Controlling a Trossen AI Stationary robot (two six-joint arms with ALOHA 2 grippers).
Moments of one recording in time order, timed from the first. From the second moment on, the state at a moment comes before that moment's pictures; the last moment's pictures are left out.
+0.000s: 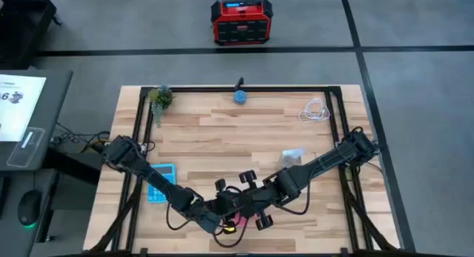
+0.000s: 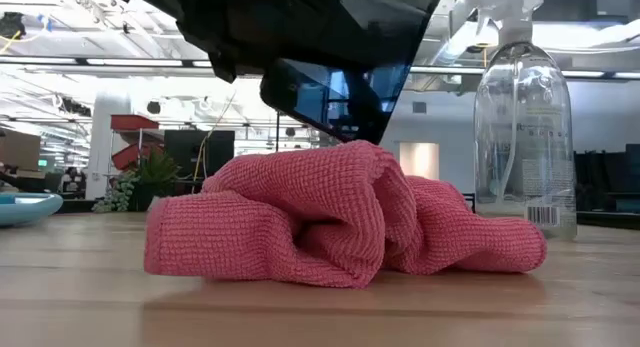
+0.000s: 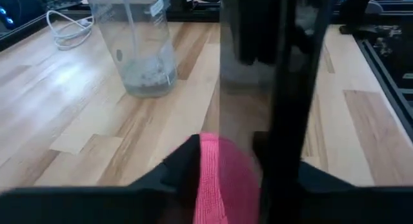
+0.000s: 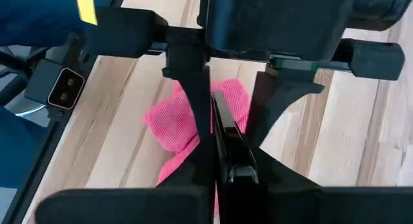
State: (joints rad) left arm -0.62 1.92 1.12 0.24 -0.79 -0.38; right arm 0.46 1.96 1.84 -0.89 0.14 0.06
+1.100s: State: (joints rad) left arm -0.71 1.77 0.70 0.92 -0.75 -0.41; right arm 0.61 1.87 1.34 -0.49 0.36 0.21
